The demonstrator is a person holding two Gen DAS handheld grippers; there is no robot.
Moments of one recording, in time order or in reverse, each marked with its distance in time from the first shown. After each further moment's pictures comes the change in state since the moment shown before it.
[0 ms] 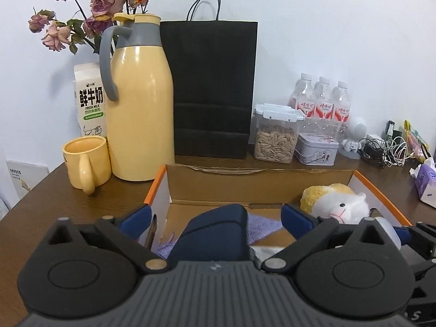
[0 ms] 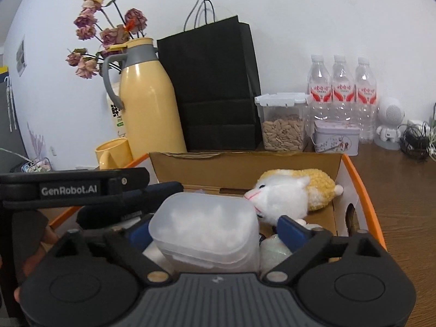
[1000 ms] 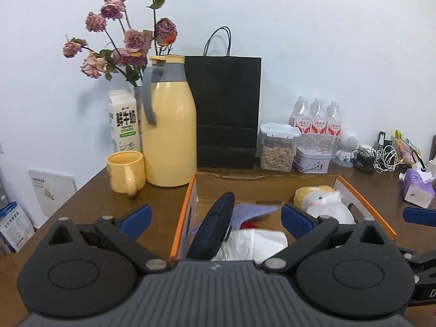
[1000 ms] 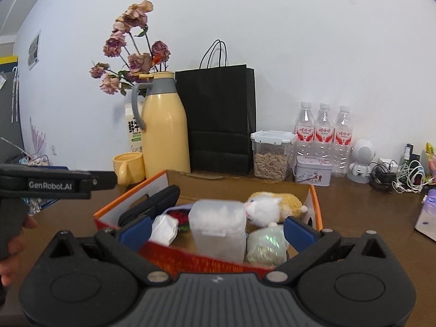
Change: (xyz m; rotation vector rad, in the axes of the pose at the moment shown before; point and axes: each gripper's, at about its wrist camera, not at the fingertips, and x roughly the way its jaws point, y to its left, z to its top) left arm -0.120 0.013 -0.004 0.011 -0.063 0.042; right arm -0.122 0.032 -0.006 -0.101 -0.087 -0.061
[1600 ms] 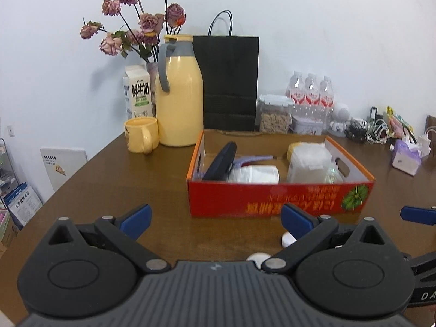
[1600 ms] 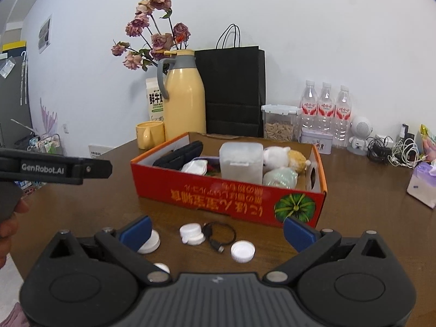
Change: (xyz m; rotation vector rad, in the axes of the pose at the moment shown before) left arm -0.075 0.005 -0.055 0.008 0.089 0.010; right arm -0.069 0.030 -0.058 -0.018 0.074 0.021
